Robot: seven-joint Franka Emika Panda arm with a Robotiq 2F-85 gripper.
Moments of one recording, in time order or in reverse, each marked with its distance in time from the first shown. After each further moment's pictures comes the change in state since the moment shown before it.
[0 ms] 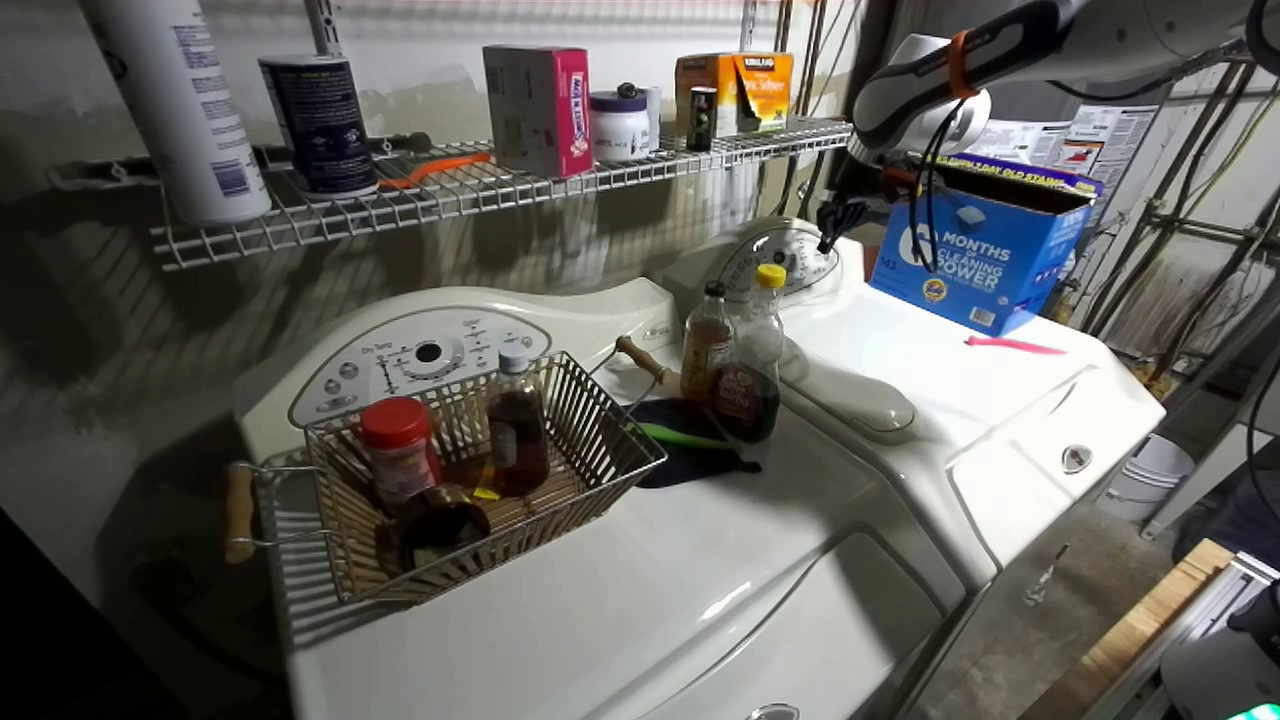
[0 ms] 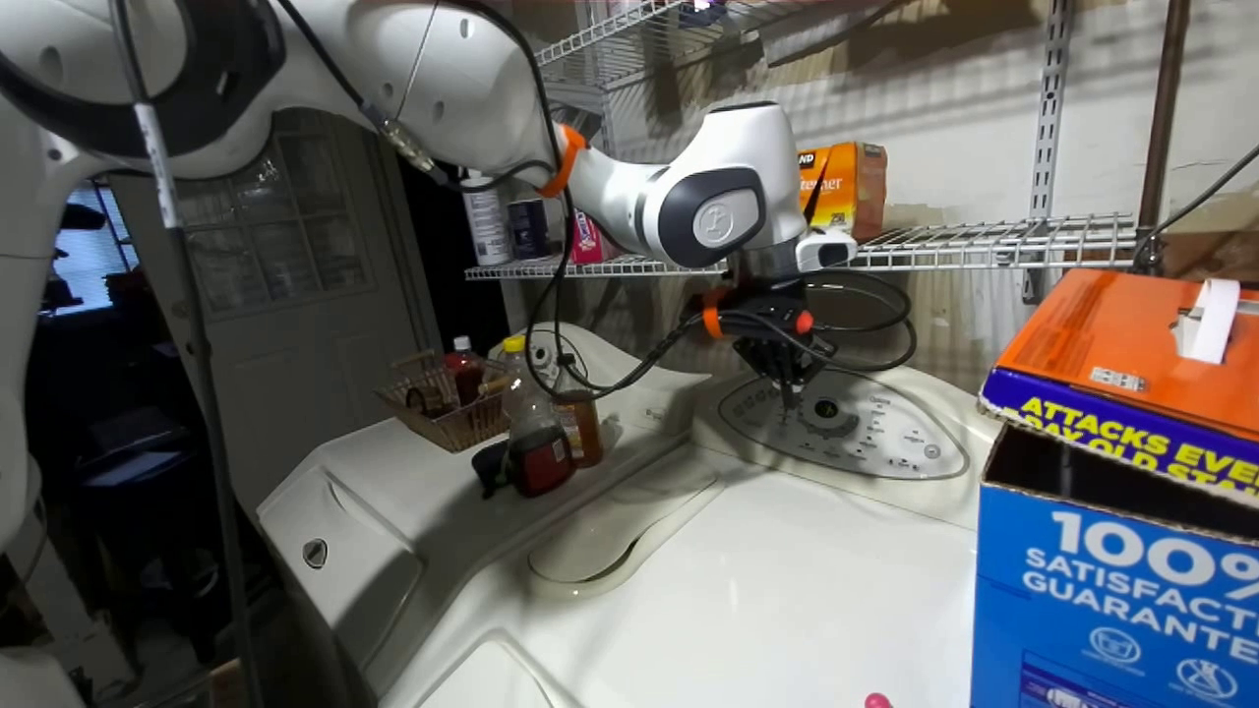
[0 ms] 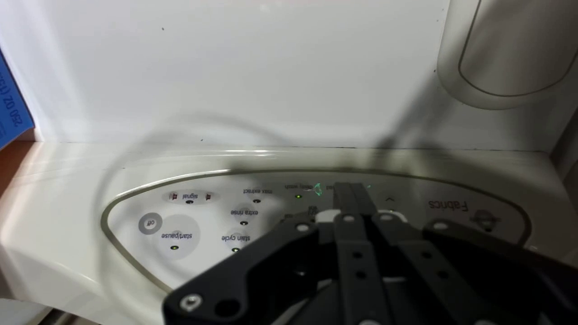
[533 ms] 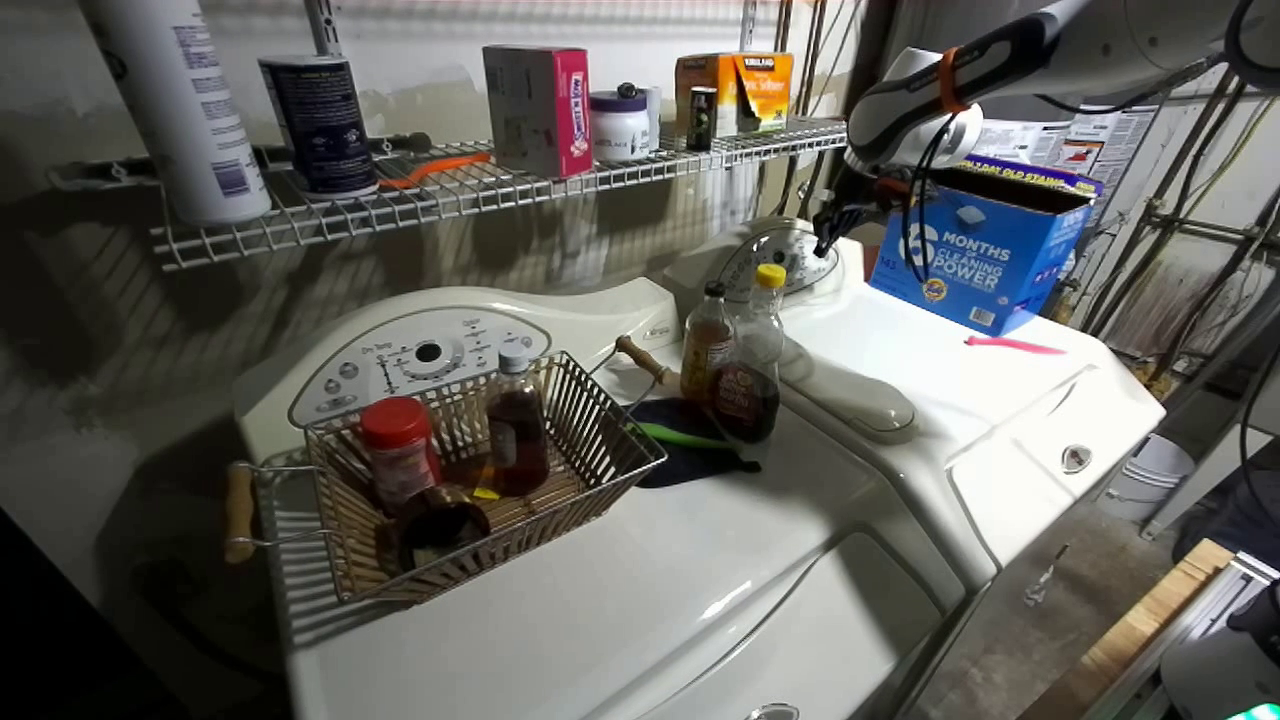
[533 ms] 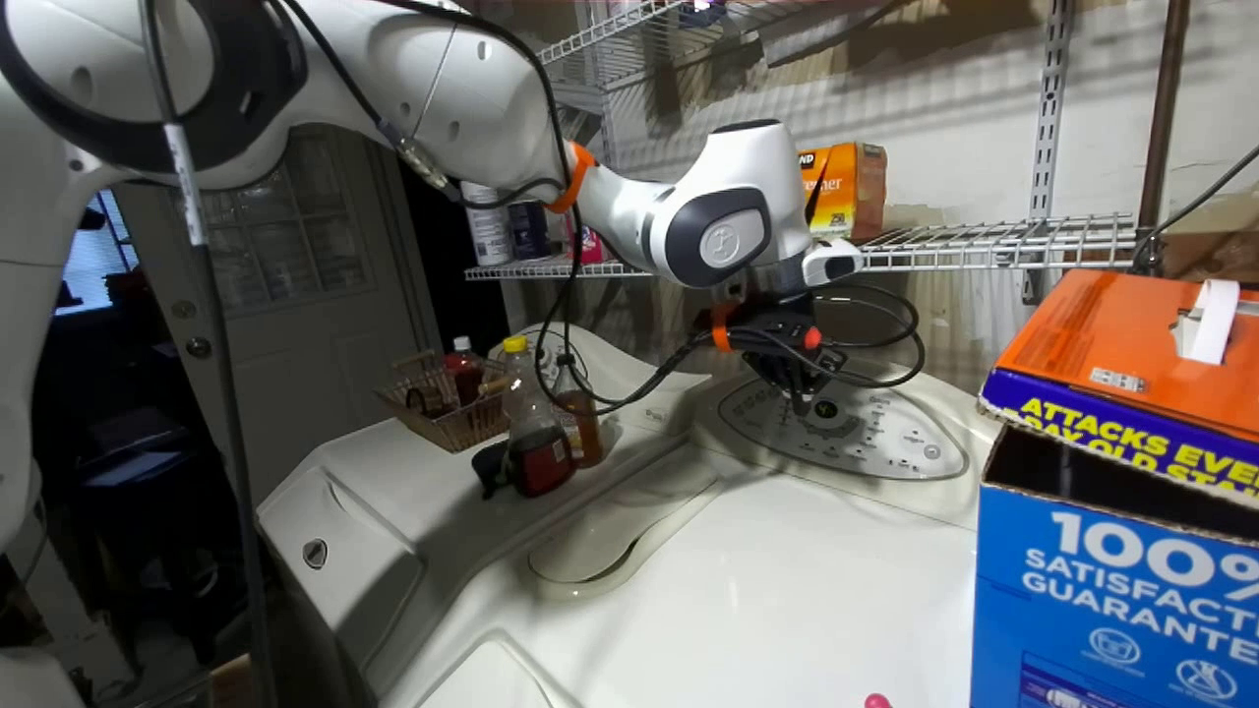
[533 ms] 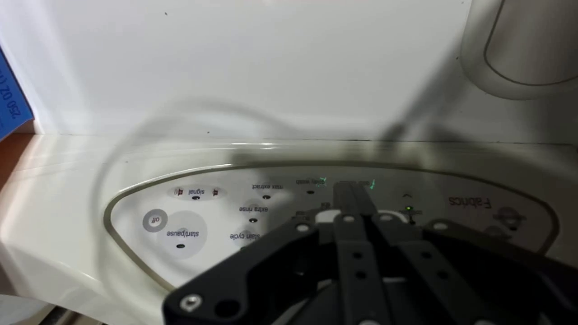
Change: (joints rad) arm -0.001 0.038 -0.003 0.007 -0.001 0.070 0.000
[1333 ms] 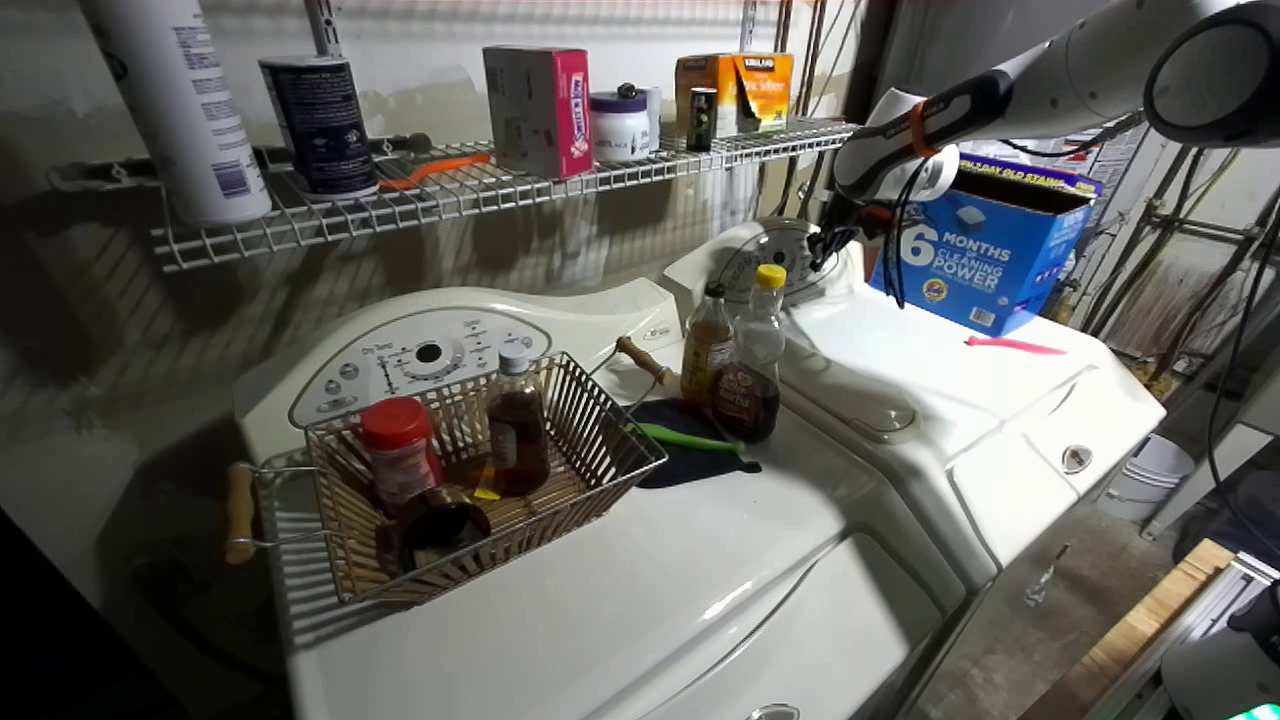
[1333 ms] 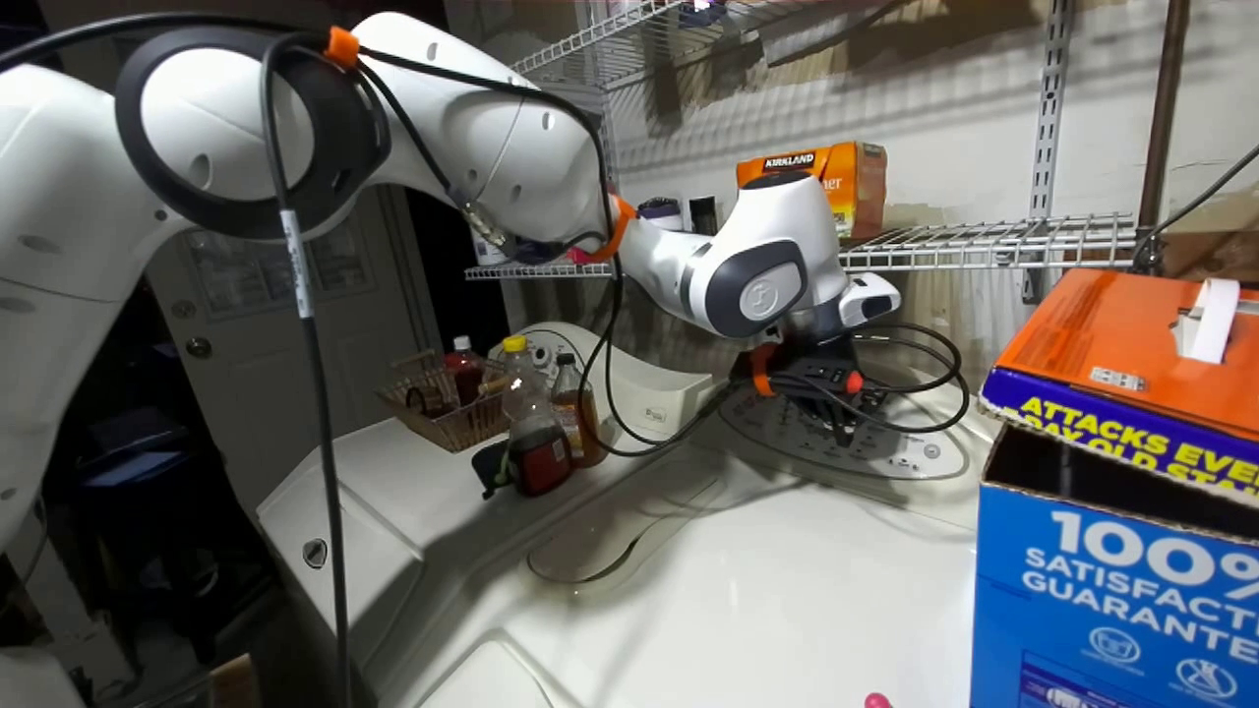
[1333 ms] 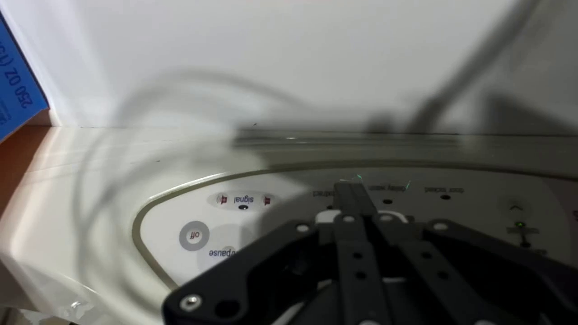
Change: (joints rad) arm 0.000 0.163 -0.033 0.124 -0.021 0.094 0.009
